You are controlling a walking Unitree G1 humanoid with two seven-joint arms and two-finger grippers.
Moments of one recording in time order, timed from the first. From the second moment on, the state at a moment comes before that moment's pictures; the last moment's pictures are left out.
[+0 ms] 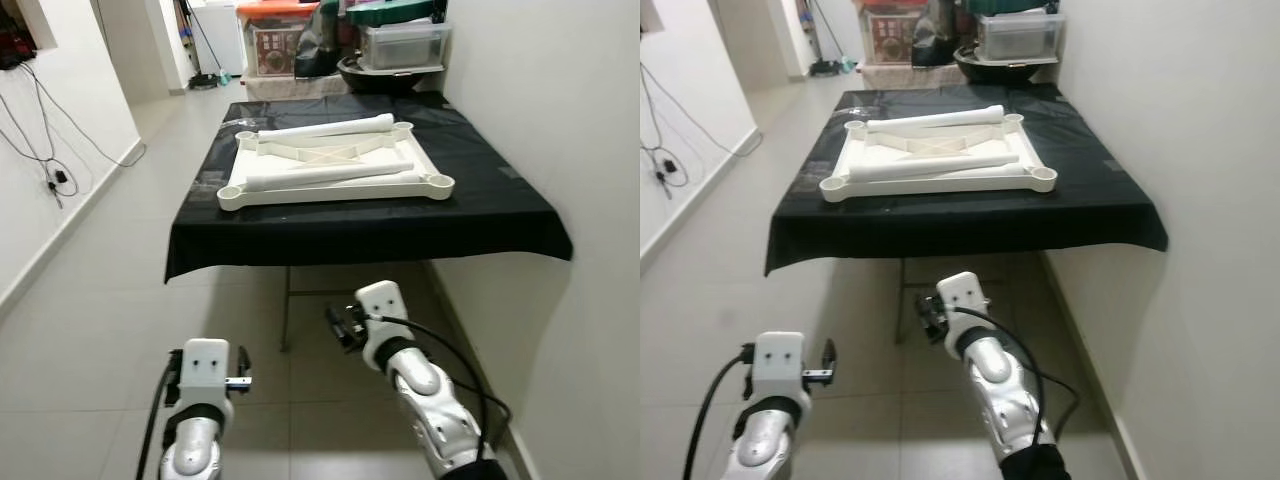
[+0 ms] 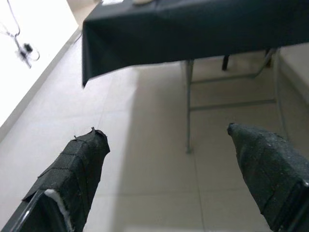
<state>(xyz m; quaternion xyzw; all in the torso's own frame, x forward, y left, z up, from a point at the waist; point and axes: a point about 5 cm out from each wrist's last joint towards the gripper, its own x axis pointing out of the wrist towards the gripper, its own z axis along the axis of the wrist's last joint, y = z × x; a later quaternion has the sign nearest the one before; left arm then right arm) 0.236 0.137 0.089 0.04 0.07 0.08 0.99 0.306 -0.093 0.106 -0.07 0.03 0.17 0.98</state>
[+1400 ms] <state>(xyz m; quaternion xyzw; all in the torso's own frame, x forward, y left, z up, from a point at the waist) 0.238 0.134 0.094 0.04 0.05 0.07 1.00 0.301 -0.073 0.103 -0.06 0.02 0.21 0.98</state>
